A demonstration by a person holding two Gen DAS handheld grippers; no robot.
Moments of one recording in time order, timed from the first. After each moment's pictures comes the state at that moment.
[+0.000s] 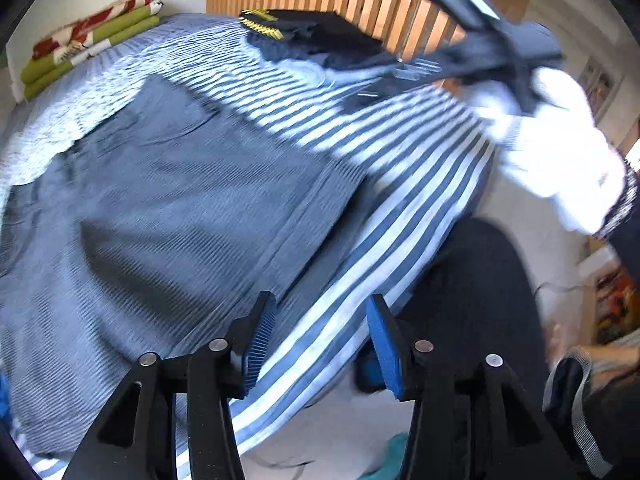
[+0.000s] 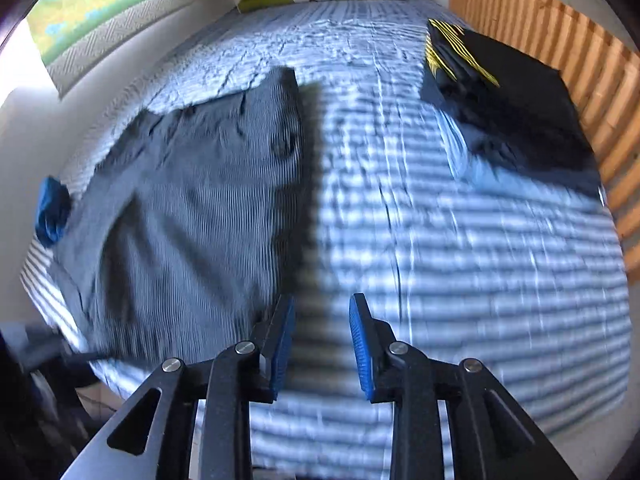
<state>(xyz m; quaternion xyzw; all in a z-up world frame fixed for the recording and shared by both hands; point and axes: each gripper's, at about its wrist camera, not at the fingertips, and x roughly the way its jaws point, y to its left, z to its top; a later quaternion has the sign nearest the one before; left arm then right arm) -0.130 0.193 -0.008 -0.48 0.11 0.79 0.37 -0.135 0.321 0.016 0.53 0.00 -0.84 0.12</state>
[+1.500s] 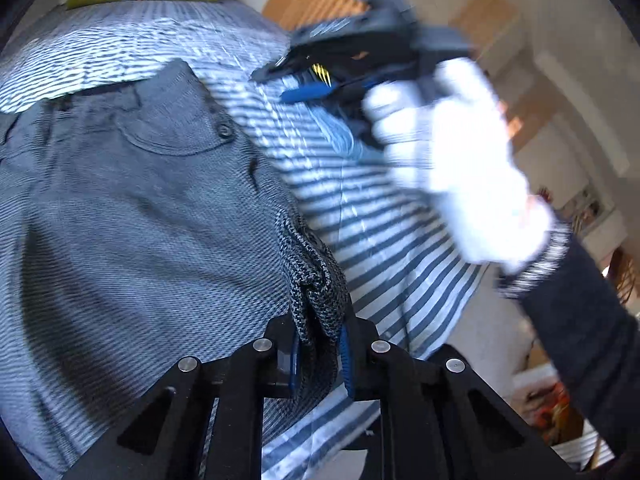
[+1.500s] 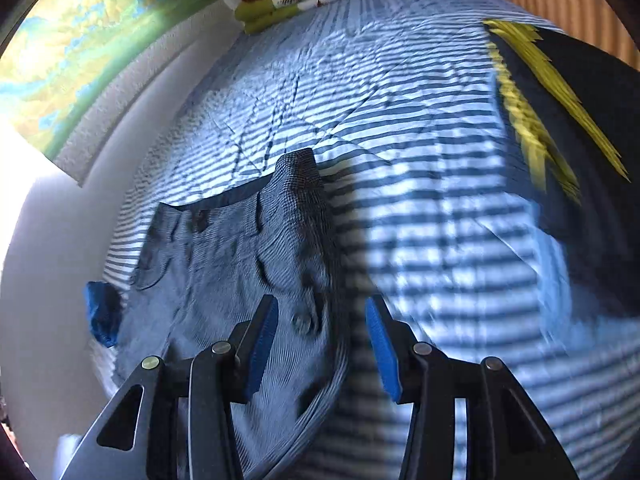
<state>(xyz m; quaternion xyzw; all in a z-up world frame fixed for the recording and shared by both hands) -0.219 0.203 -0.017 -0.48 -0.10 0.80 0.35 -0.315 0.306 0.002 0.54 -0.13 -0.81 0.19</state>
